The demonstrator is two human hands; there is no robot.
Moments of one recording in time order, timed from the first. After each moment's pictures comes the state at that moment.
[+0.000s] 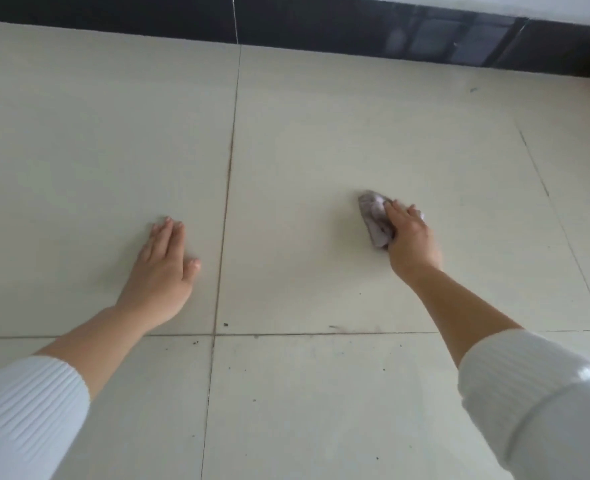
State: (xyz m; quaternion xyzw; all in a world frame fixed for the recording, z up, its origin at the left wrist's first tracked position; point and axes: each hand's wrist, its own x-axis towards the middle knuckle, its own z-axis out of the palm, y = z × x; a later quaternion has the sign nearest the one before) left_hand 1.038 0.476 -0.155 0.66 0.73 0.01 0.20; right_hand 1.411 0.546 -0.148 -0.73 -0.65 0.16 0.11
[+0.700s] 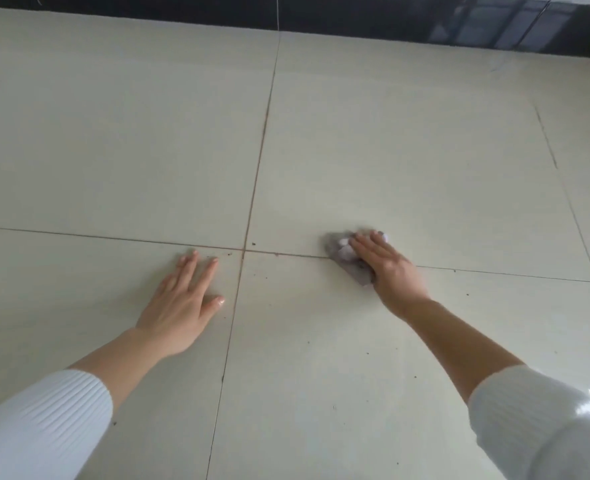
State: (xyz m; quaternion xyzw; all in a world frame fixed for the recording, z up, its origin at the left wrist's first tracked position) left_hand 1.052 0.295 -0.139 0.68 0.70 -0.09 0.20; right_hand 1.405 0.395 -0.156 -0.51 -0.84 0.15 0.14
